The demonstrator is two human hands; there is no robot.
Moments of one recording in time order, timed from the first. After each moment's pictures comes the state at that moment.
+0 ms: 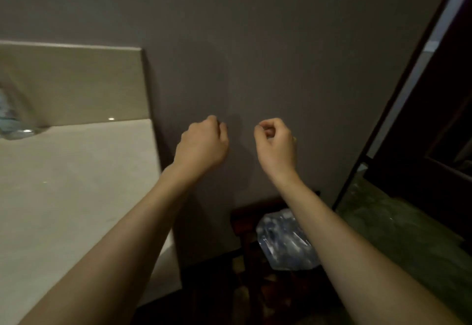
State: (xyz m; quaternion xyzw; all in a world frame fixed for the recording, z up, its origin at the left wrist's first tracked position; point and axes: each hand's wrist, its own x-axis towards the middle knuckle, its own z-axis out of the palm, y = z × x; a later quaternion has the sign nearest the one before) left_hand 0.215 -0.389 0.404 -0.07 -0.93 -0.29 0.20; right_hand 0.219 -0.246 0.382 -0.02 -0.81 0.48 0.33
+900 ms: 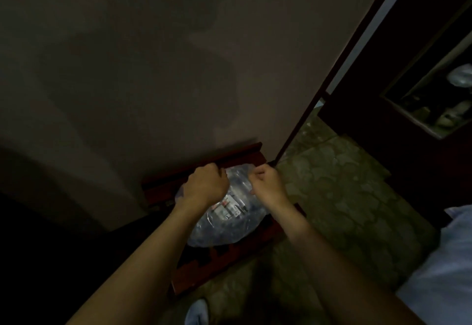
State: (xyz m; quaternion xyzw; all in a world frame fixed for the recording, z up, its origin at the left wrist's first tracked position) left_hand 0.052 -0.064 0.171 -0.02 -0.94 -0.31 -0.18; right_hand 0.082 0.082 0.156 -0.25 -0.85 0.46 -0.03
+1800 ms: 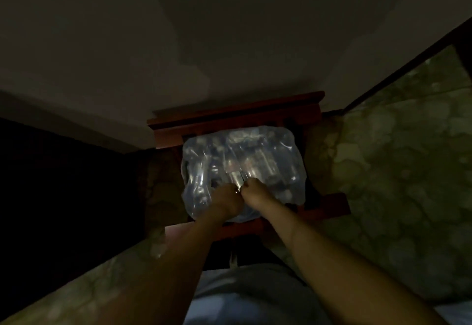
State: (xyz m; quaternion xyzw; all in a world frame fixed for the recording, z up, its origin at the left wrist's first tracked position) left_hand 0.006 0.042 -0.044 0.16 -0.84 -0.30 -0.43; right_hand -0.012 0.135 -0.069 -0.16 -0.80 0.34 -0.47
